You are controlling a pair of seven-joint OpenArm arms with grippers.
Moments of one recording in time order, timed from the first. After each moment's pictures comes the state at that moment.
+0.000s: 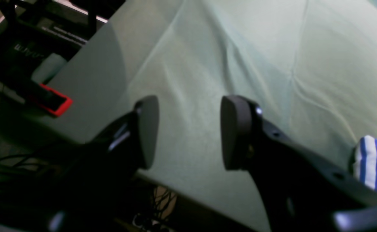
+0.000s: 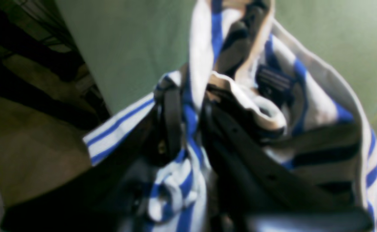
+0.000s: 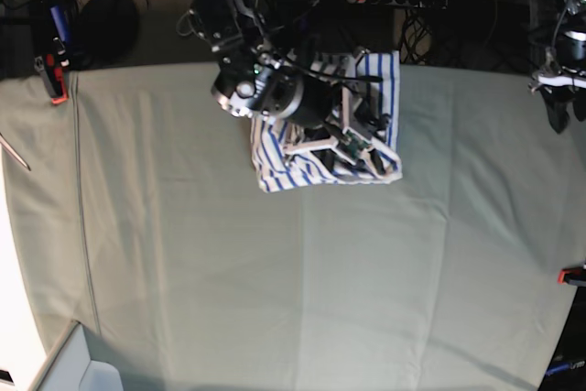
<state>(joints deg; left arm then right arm) 31.5 -13.0 -34.5 97.0 -32.4 -11.3 12.2 -8.2 -8.5 -19.1 86.5 -10.4 39.6 -27.4</state>
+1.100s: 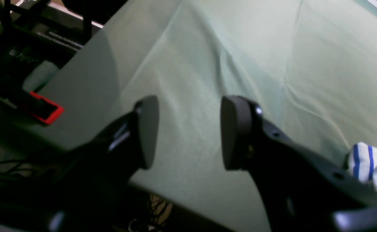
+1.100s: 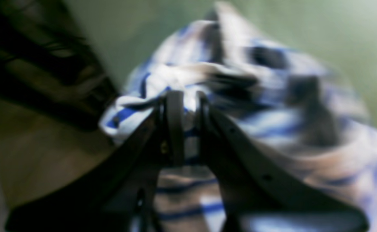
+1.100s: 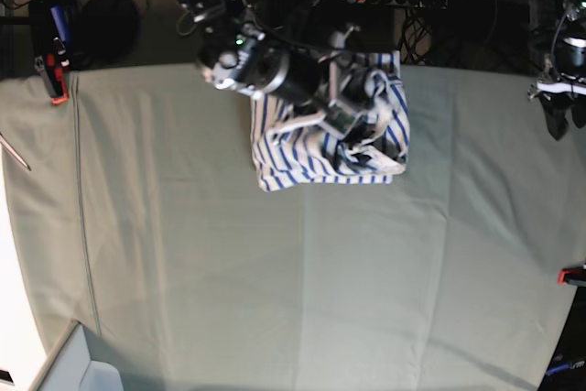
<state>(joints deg) 30.2 -13.0 -34.0 96.9 -32.1 -11.3 12.4 -14.5 -5.8 -21.4 92.8 -10.0 39.5 -26.6</state>
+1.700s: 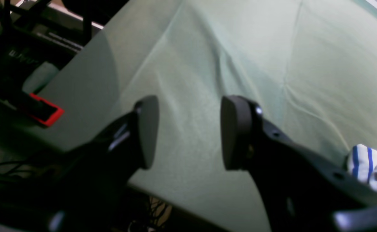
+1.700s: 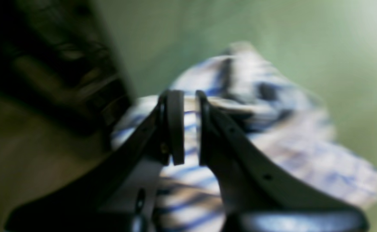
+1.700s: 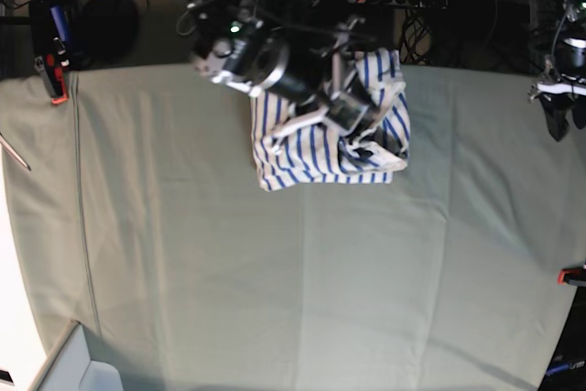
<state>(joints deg) 30.0 -13.0 -34.0 96.9 -32.1 -11.3 12.3 -16.3 -4.5 -20.5 102.1 -9.7 39.6 -26.9</state>
